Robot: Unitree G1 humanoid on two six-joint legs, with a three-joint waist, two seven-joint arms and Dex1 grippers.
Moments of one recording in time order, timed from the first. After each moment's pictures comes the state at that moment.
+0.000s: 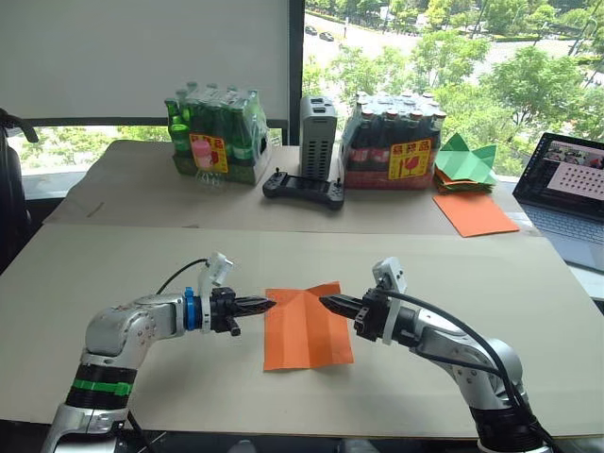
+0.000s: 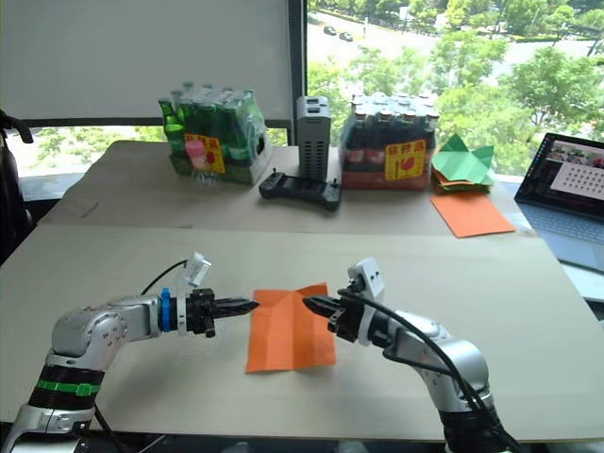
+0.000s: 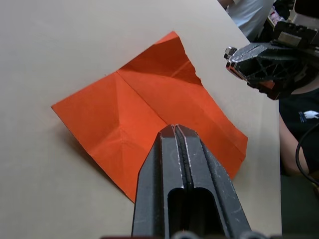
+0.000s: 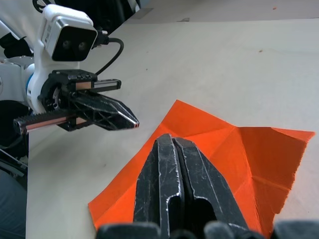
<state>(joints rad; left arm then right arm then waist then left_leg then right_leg) -0.37 0.60 -0.04 -0.08 -0.63 0.94 -0.94 -0.27 -0.36 0.03 -0.34 0.66 0.85 0.62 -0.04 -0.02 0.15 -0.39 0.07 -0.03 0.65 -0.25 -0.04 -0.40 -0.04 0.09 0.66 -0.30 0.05</state>
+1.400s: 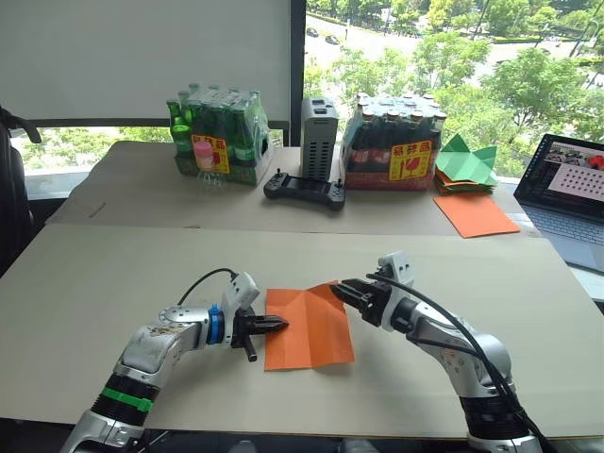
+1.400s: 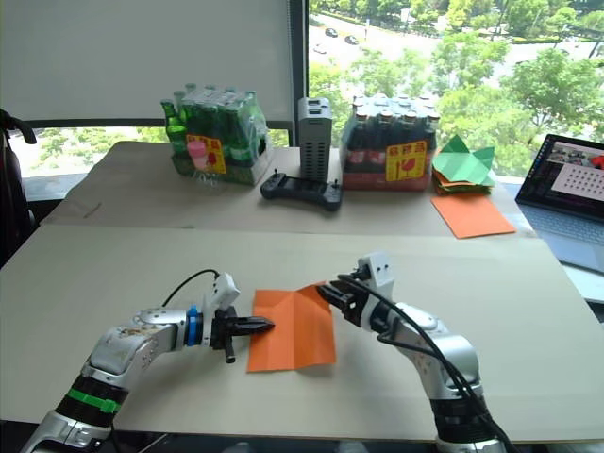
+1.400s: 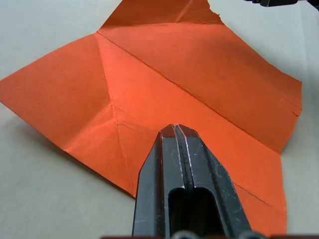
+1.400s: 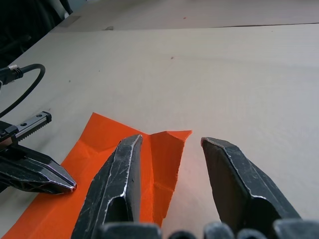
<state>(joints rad) -0.35 0.56 -0.17 -0.03 -0.43 0.70 -0.96 -0.31 -0.30 0.00 -0.22 0.52 0.79 0.48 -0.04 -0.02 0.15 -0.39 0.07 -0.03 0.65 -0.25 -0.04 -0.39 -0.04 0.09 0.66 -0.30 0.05</state>
